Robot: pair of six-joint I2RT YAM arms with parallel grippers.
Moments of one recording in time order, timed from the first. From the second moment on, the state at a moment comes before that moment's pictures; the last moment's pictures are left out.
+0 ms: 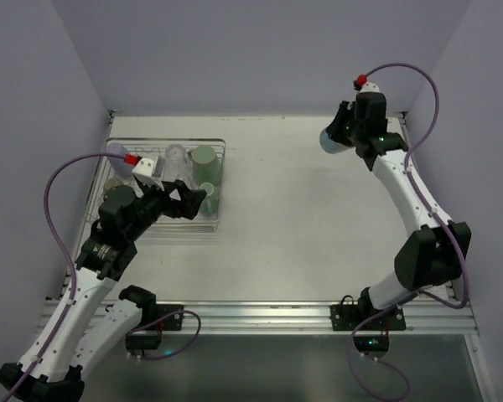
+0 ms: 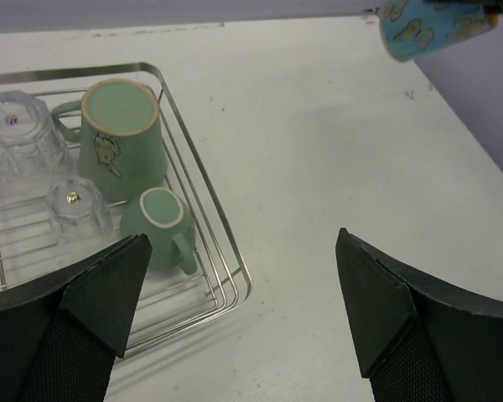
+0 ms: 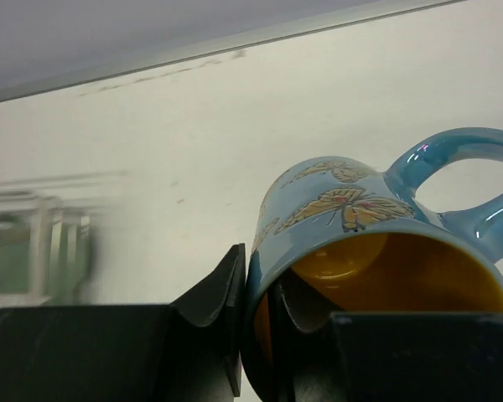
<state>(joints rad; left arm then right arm) -0.34 0.67 0.80 -0.30 0.18 -0.29 0.21 1.49 1.38 -0.33 -0.07 0.42</state>
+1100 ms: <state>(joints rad) -0.53 0.75 0.72 -0.33 -0.06 -0.22 0.04 2.15 1.84 -0.68 0.17 0.08</state>
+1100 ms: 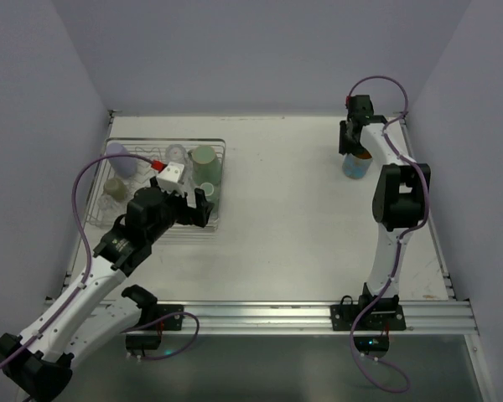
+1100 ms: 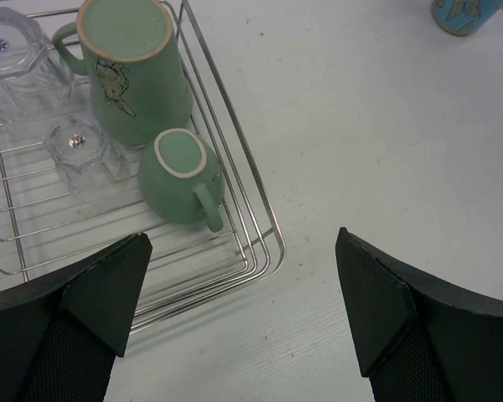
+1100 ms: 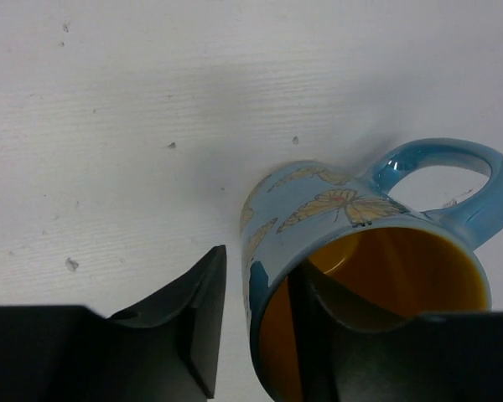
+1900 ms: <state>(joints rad) -0.52 1.25 0.99 -0.26 -0.32 -0.34 0.19 1.29 1.20 -0.29 -0.04 0.27</state>
